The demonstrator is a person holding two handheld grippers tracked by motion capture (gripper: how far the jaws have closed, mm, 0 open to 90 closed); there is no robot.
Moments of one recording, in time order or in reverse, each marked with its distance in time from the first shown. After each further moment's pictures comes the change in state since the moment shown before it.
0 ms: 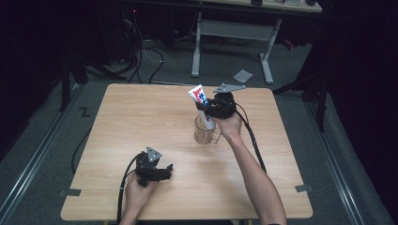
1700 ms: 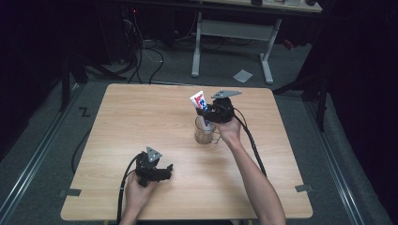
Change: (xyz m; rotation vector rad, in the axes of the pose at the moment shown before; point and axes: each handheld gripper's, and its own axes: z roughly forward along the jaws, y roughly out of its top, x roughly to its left) left arm 0.000 0.000 0.000 0.000 0.000 -0.001; right arm -0.006 -0.022 0.015 0.058 -0.017 0.001
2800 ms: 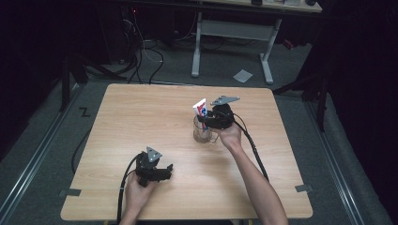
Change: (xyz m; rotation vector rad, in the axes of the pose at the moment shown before) left arm 0.000 0.000 0.000 -0.001 0.000 0.000; right arm 0.001 -0.020 0.005 0.052 -0.003 -0.024
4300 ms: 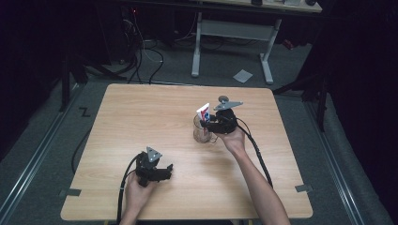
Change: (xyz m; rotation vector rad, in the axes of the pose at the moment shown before) left arm 0.000 0.000 0.000 -0.002 0.001 -0.002; right arm -0.003 -0.017 -0.006 0.021 0.011 -0.006
